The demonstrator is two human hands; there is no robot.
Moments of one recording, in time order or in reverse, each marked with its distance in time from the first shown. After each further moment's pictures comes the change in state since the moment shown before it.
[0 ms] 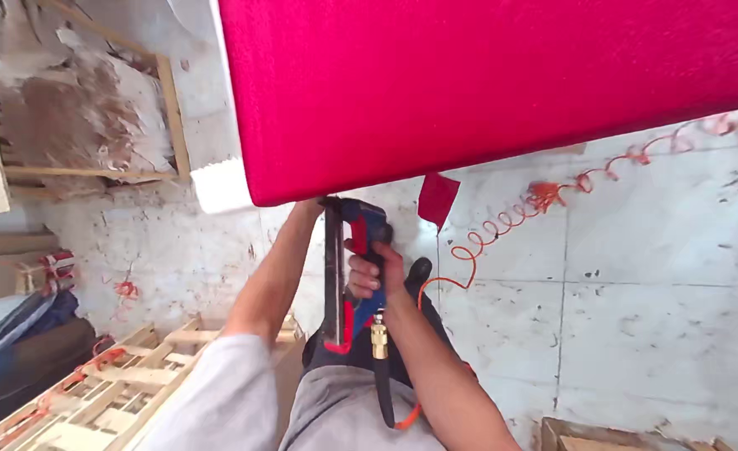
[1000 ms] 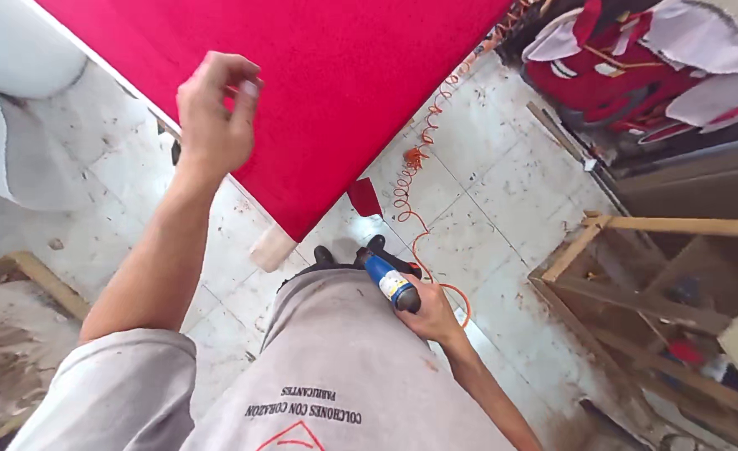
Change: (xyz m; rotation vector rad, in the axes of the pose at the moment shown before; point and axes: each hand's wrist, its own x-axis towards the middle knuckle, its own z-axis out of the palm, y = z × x) left_hand -0.128 0.297 0.028 0.892 -0.949 1.705; right_hand -0.063 0.187 0.119 -2.163 1.254 -0.874
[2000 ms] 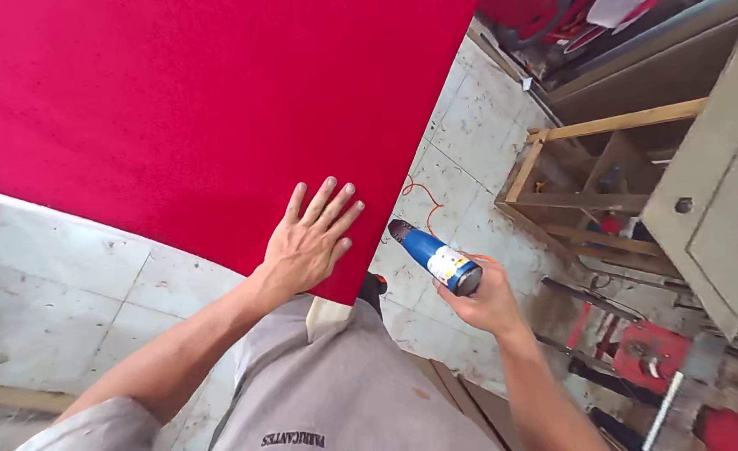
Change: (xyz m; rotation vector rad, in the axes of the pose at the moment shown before) left_hand -0.029 -0.056 0.081 0.157 -0.688 0.446; right_hand 0.115 -0.098 -0.014 -0.110 0.252 0.293
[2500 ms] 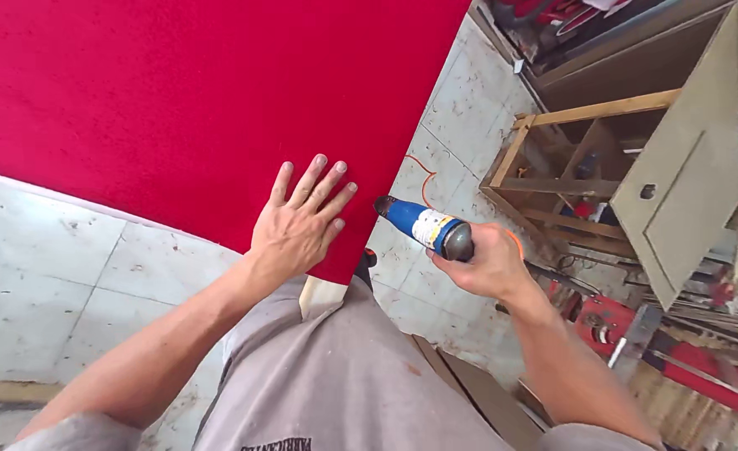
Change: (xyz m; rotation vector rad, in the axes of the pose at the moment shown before) left_hand -0.011 0.001 0.005 -0.048 0.031 -0.037; right_hand 0.036 -0.031 -0.017 -0.178 -0.194 0.066
